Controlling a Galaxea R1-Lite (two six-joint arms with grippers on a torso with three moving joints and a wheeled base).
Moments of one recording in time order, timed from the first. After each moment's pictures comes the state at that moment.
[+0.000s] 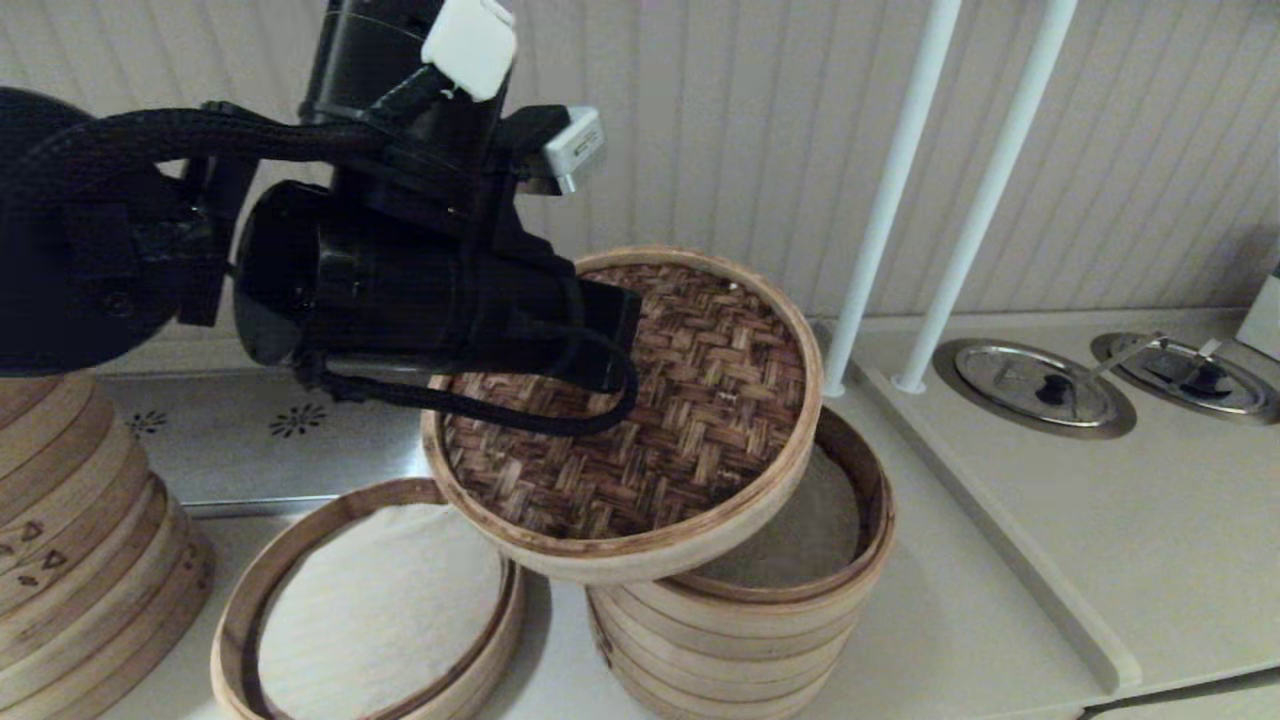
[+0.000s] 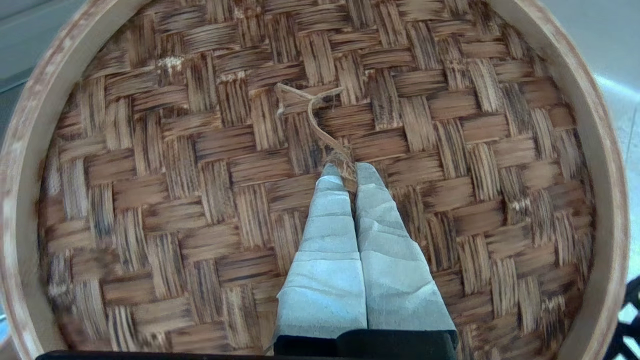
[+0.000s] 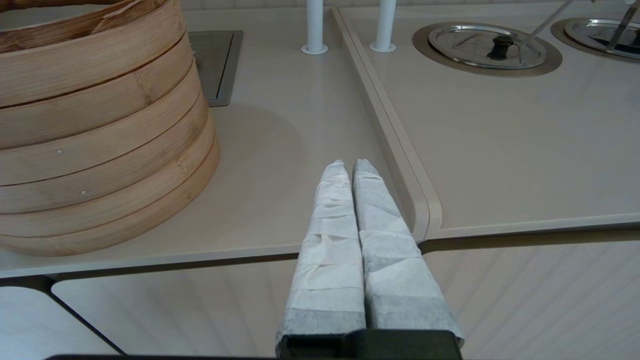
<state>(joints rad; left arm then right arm) -0.82 1.71 -1.57 0.30 0.14 -0.11 0.00 0.01 0.00 0.00 -0.02 0.03</state>
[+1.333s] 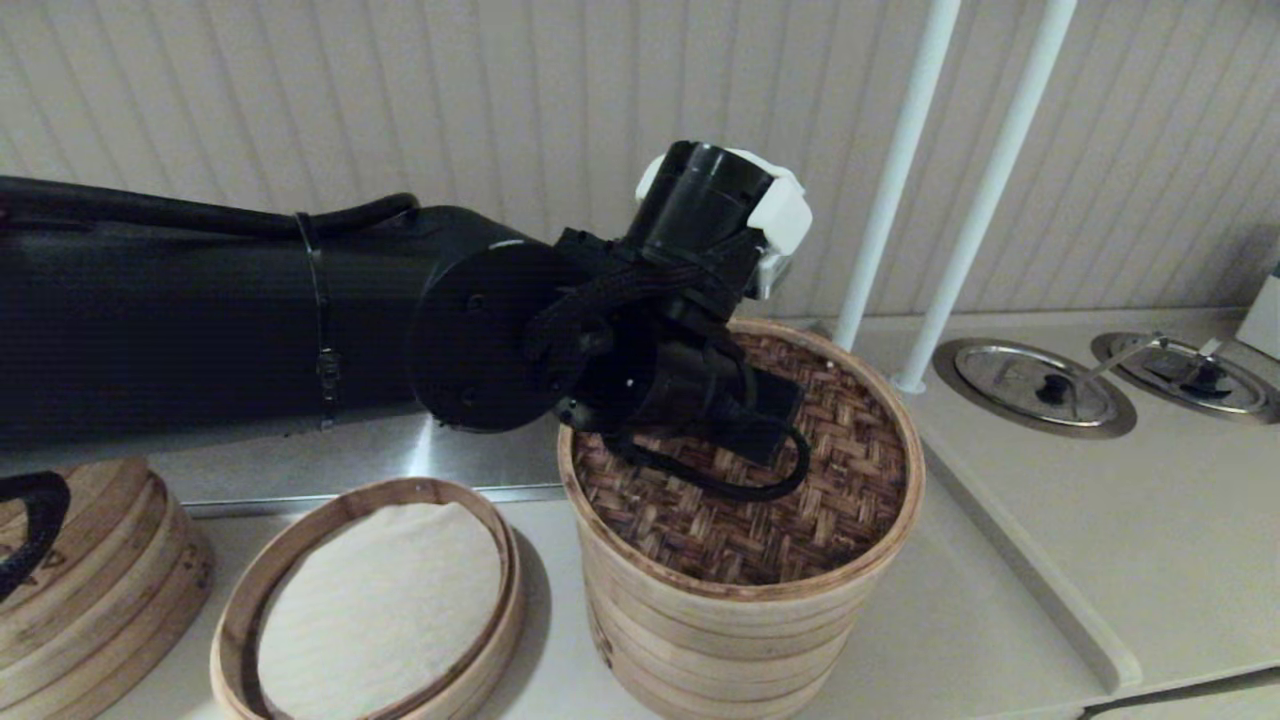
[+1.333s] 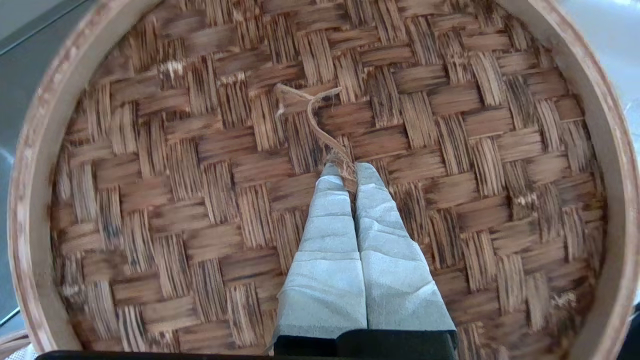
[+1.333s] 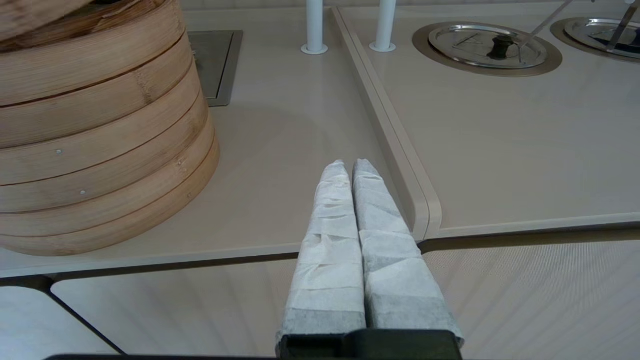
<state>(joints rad) -0.96 2.01 -1.81 0.35 0.22 -0.10 0.00 0.01 0.00 0.00 -0.02 0.03</state>
